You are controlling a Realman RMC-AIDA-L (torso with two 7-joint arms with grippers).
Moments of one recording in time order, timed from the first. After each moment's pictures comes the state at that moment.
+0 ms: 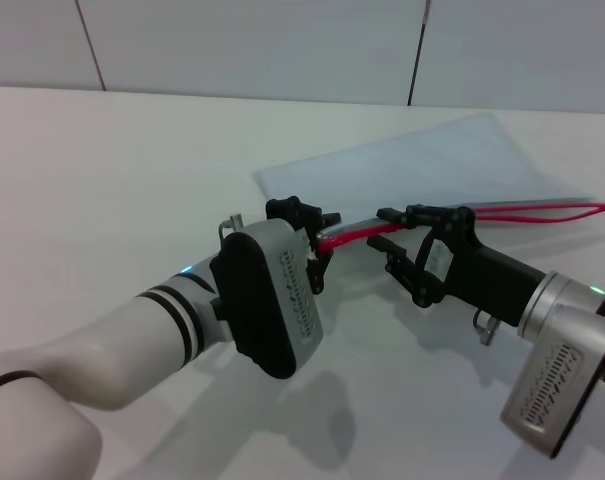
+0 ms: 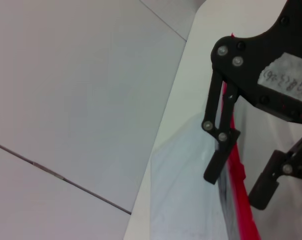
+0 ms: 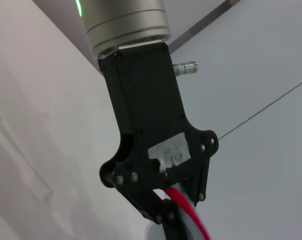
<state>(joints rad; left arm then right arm) -0.29 -2.03 2.25 1.08 2.65 -0.15 -2.16 0.67 2.04 0.10 0.18 -2.28 -1.11 -0.49</state>
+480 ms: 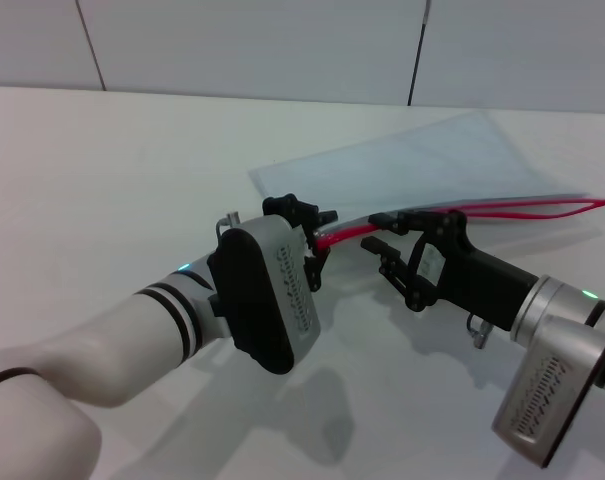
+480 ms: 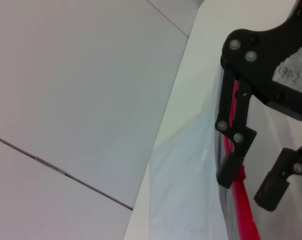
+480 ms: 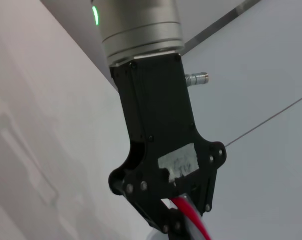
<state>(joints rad) -0.29 -2.03 2.24 1.07 2.65 -0.16 -2.16 0.67 2.04 0.11 0.20 -2.28 -1.10 -0.56</state>
